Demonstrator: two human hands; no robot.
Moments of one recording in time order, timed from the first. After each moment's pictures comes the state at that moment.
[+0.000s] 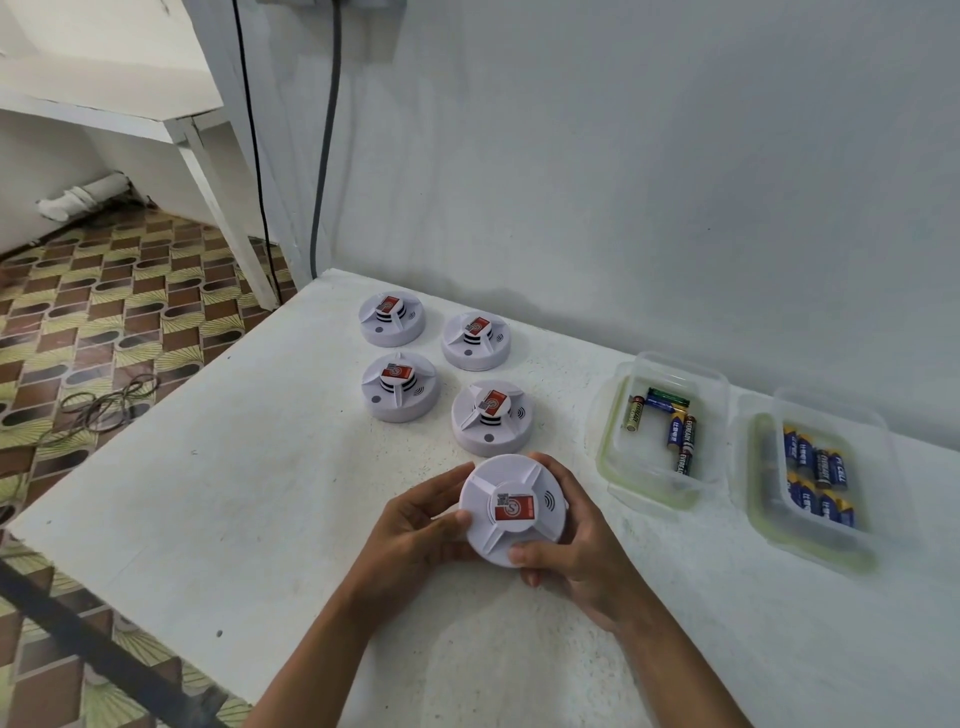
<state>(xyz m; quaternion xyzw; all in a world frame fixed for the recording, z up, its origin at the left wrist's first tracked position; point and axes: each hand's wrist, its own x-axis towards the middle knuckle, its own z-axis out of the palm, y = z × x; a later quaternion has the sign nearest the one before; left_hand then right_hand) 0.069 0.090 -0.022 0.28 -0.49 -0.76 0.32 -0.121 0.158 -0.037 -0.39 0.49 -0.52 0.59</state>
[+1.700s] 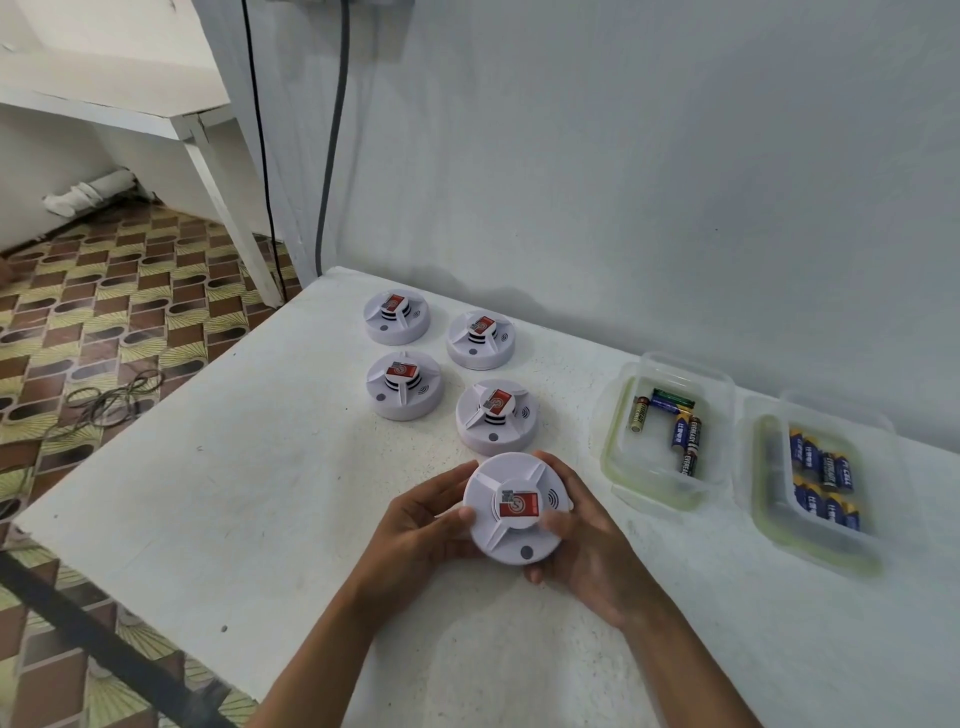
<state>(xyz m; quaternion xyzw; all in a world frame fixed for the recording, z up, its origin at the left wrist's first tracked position) 0.068 0.090 -0.023 0.29 -0.49 -0.76 0.33 -0.125 0.156 -0.034 -0.31 0.40 -0.54 0.67</state>
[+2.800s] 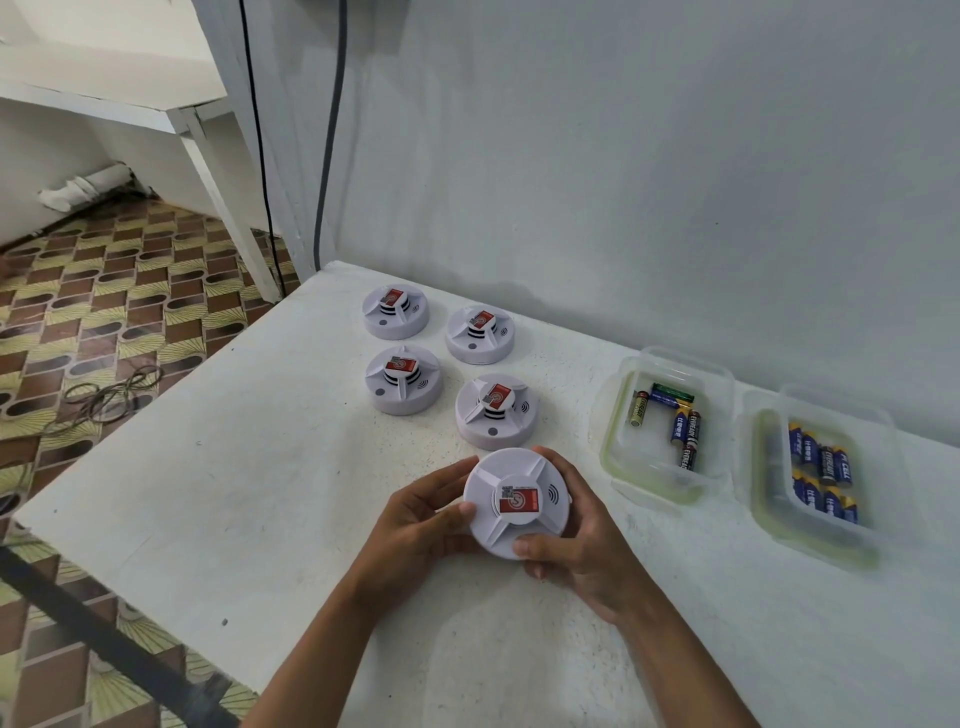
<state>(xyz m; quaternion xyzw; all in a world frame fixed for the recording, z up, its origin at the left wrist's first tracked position) 0.068 0.090 -0.024 0.28 -0.48 -0.77 0.32 -0.121 0.158 -0.036 -0.39 0.46 -0.53 0.60</state>
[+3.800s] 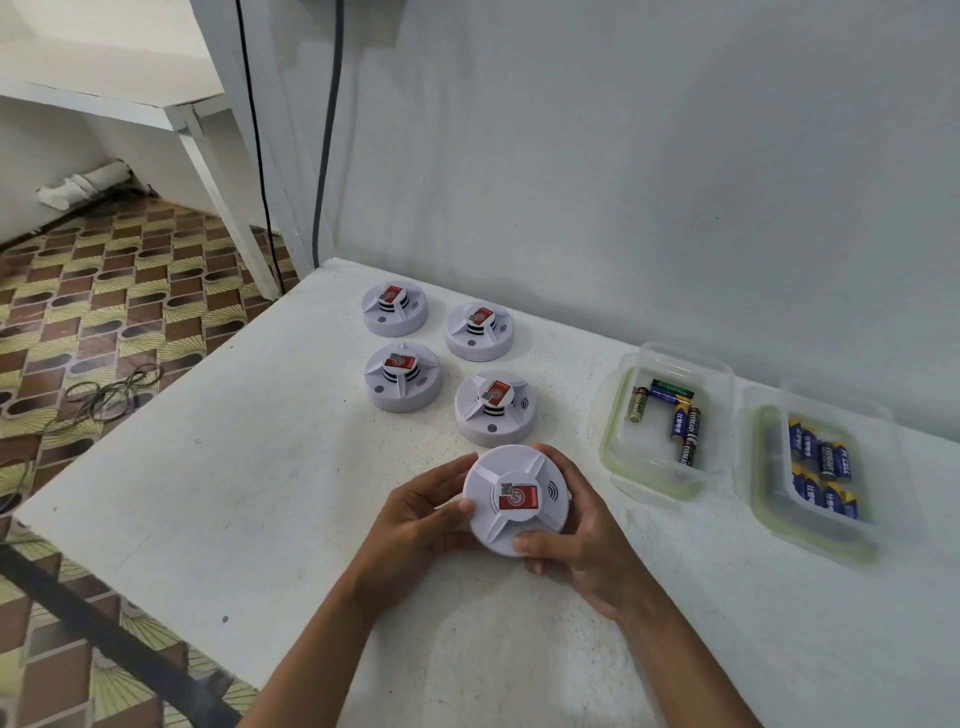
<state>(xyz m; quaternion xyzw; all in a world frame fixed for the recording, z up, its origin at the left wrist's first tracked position) 0.068 0.092 -0.019 0.28 -0.47 -0.77 0.32 -0.122 0.157 -0.038 -0.39 0.48 -0.52 0.59</state>
